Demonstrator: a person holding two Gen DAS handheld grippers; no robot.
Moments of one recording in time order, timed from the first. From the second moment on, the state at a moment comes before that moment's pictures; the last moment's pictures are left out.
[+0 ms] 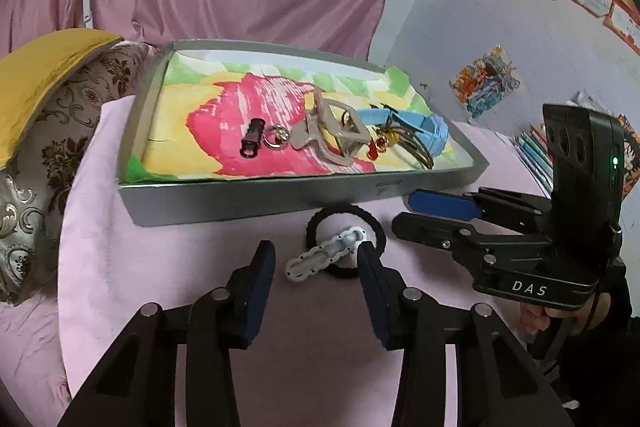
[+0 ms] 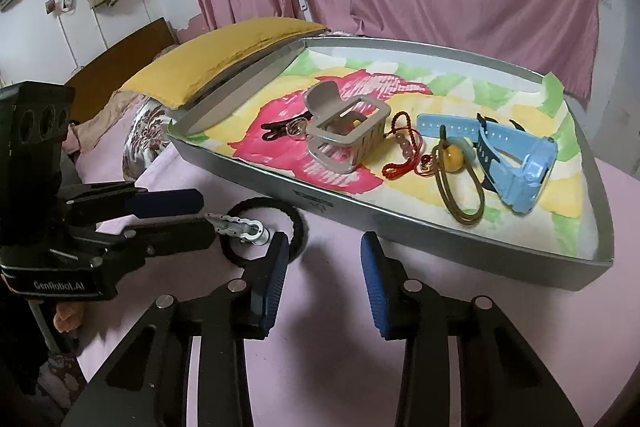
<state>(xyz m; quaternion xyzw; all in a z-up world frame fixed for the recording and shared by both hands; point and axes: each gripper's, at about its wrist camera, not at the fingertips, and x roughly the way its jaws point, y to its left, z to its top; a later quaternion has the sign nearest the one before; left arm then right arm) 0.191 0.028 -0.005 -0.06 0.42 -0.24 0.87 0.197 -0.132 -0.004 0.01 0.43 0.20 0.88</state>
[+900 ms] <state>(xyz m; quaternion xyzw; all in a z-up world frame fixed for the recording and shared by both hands) 0.177 0.022 -0.010 -0.05 0.44 -0.21 0.87 0.206 -0.110 -0.011 -0.01 0.44 0.20 0.87</state>
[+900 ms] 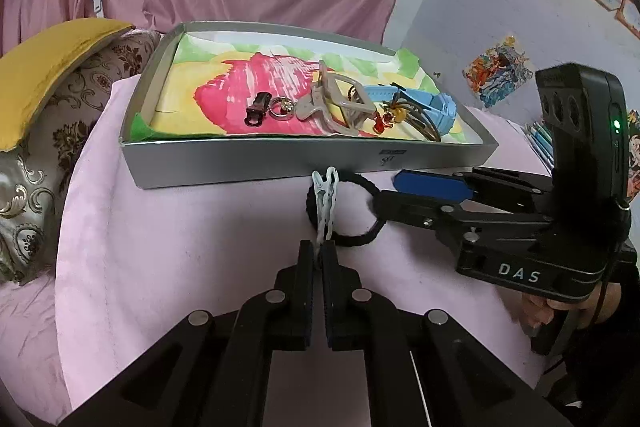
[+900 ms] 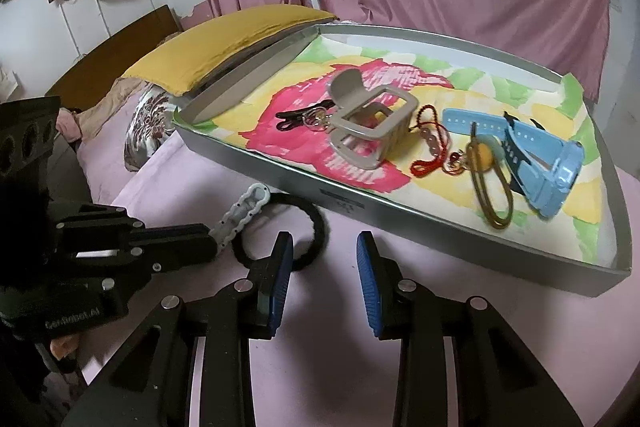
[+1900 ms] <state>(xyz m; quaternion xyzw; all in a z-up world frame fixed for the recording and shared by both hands) 0.158 0.009 -0.009 -0.05 0.44 -0.19 0.87 0.177 -0.143 -0.008 -0.02 0.44 0.18 0.88</state>
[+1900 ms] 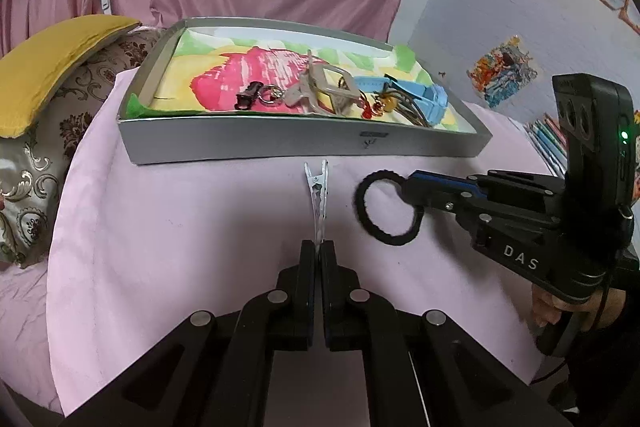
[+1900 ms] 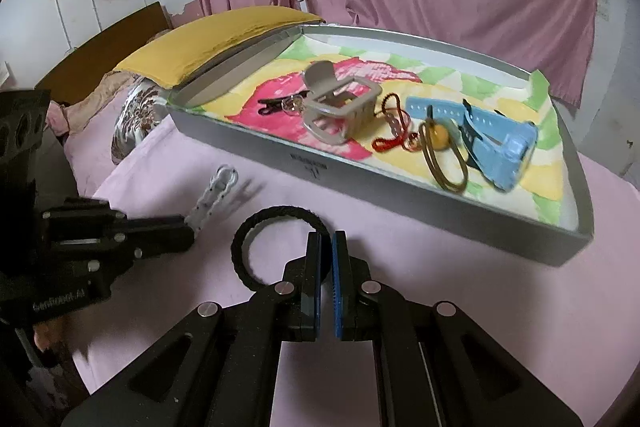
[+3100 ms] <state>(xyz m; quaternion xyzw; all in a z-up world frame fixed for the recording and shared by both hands) 0.148 0.010 0.018 -0.08 0.34 -0.15 0.92 0.151 -0.172 0.035 0.02 0.31 0.15 0.94</state>
